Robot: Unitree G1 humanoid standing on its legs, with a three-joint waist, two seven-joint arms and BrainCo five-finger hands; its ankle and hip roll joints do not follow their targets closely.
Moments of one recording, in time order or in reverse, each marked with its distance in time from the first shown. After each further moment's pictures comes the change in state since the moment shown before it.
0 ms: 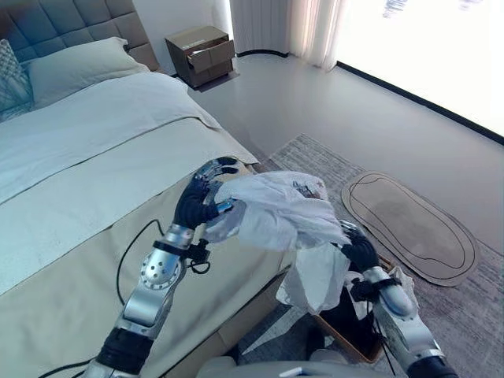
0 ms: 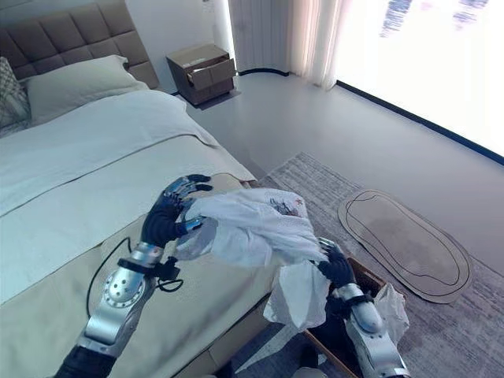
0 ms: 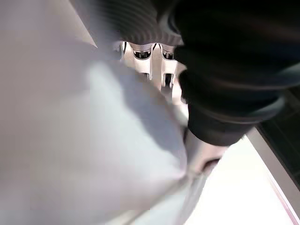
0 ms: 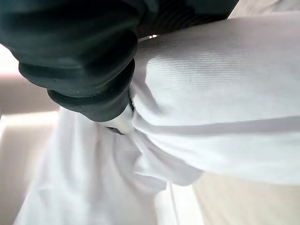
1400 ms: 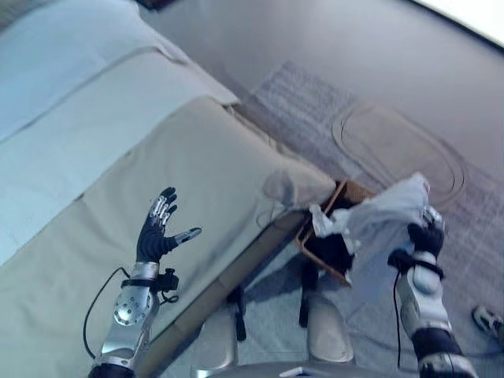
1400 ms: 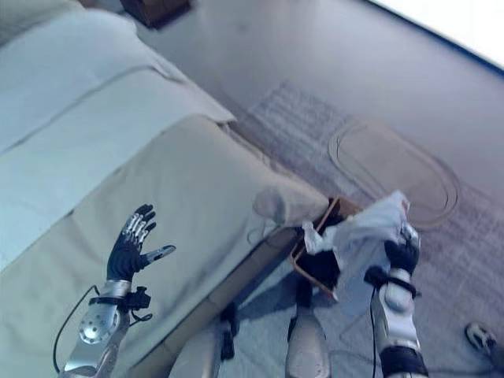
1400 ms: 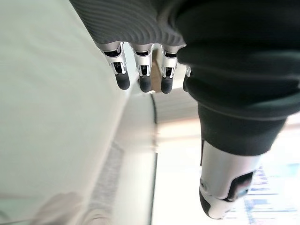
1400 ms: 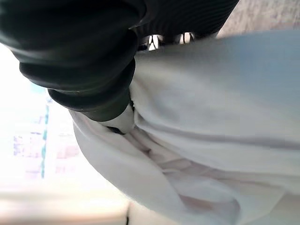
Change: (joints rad) left arm 0.120 -0.005 0.113 0.198 -0.066 -0.107 0.139; right arm -0.312 0.030 -0.262 0.276 -0.065 -0.096 -0.451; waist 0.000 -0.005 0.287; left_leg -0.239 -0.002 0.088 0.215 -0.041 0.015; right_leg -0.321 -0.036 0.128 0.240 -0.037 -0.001
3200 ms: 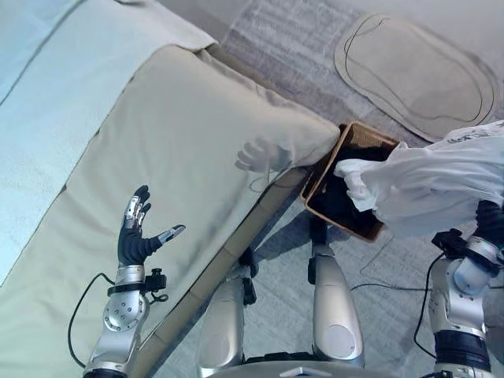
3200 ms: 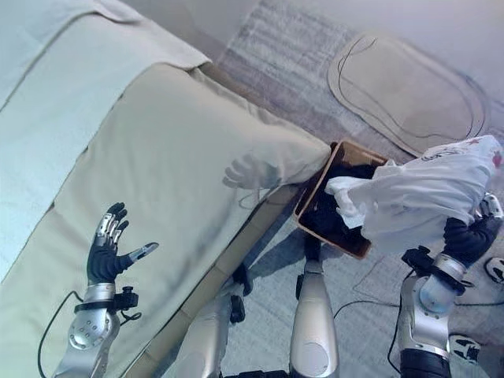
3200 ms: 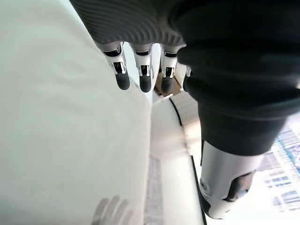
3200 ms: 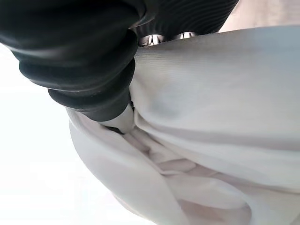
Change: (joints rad) left arm 0.047 -0.006 0.077 0.007 0.097 -0.056 0.102; right arm 0.094 -0.002 -0.149 -0.316 -0.038 -0.134 -0.089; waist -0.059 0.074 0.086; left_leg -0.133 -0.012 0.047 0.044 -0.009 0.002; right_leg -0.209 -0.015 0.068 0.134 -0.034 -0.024
